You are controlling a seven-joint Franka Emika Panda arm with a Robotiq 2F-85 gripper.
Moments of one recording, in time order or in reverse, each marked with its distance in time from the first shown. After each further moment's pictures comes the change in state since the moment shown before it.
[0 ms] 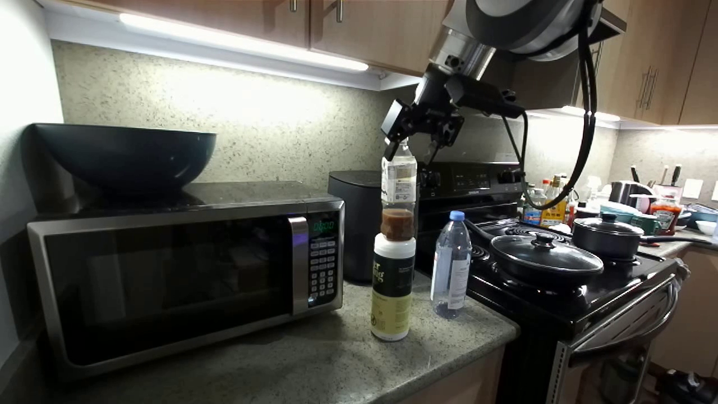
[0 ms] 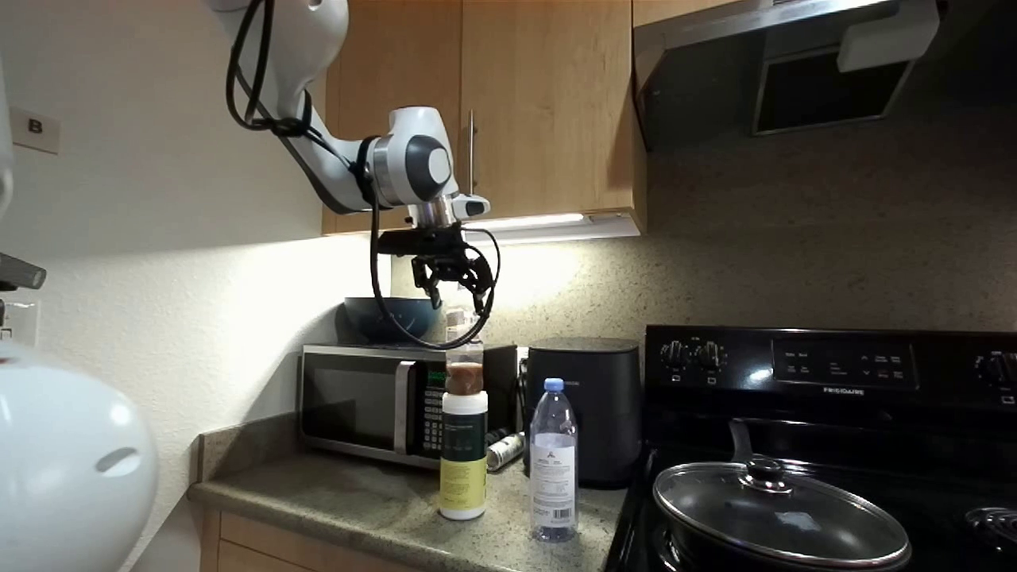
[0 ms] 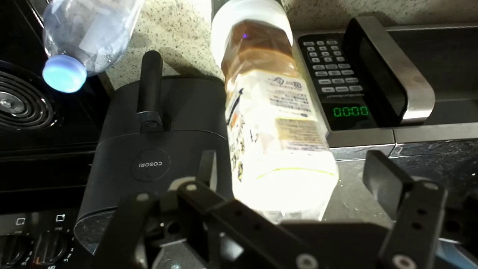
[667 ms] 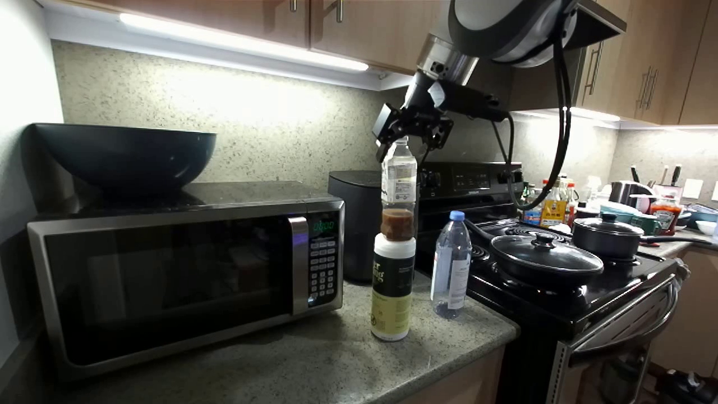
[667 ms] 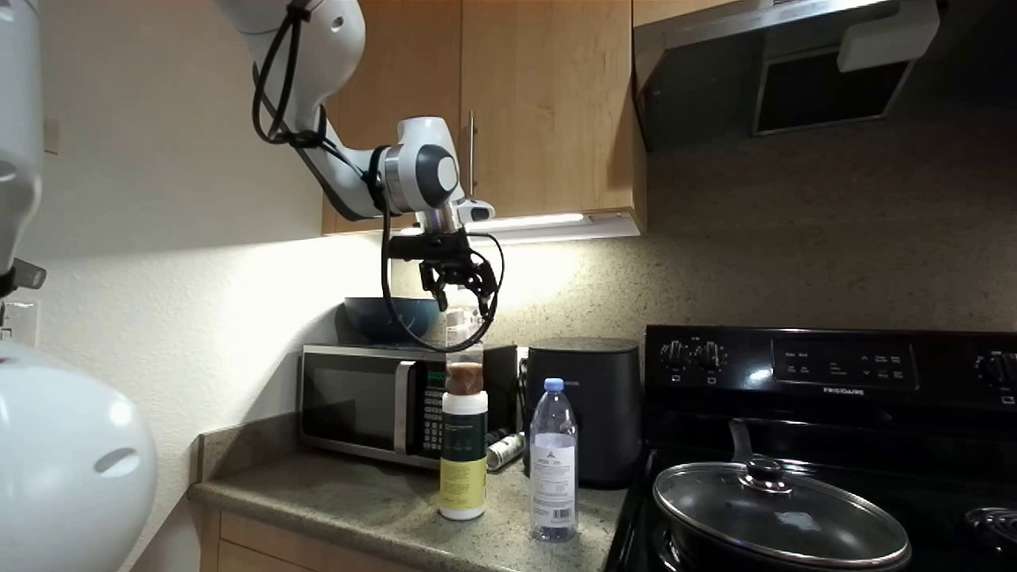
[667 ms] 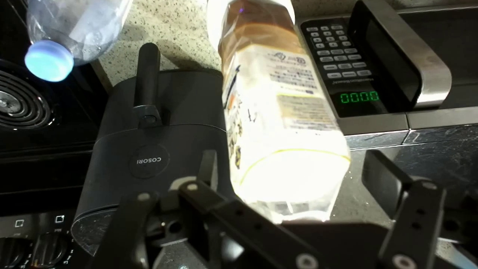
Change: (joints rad) arm -0.004 0.075 0.003 0.072 -0.021 -0.001 0.041
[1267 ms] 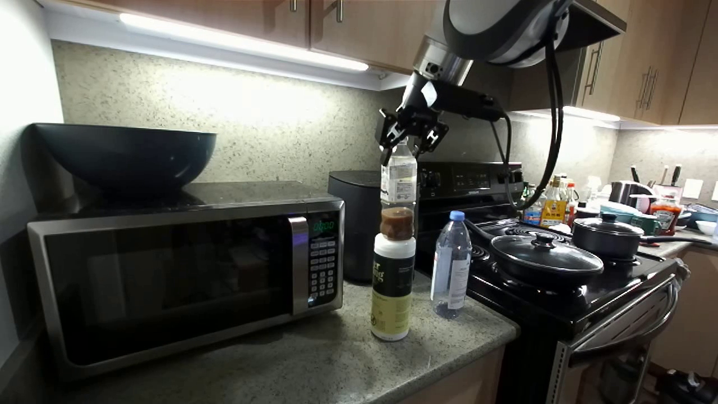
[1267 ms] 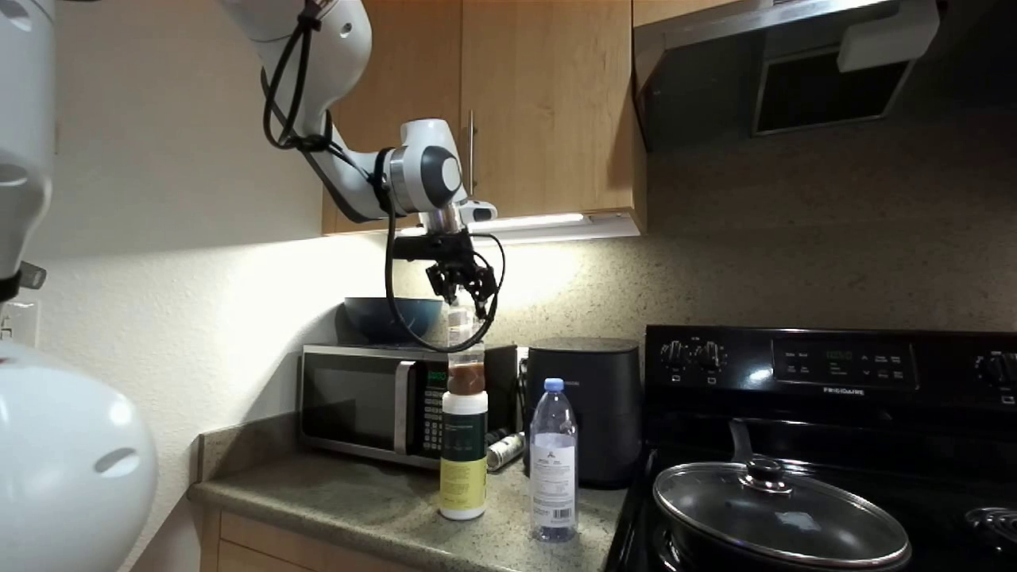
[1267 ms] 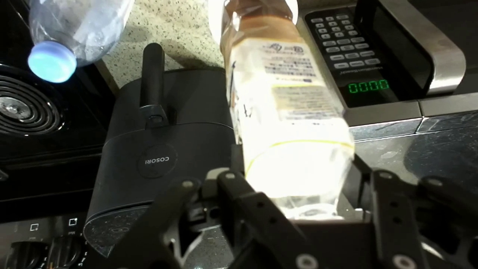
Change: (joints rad) arm 0.000 0.025 -0.003 0.033 -0.029 -0.014 0.067
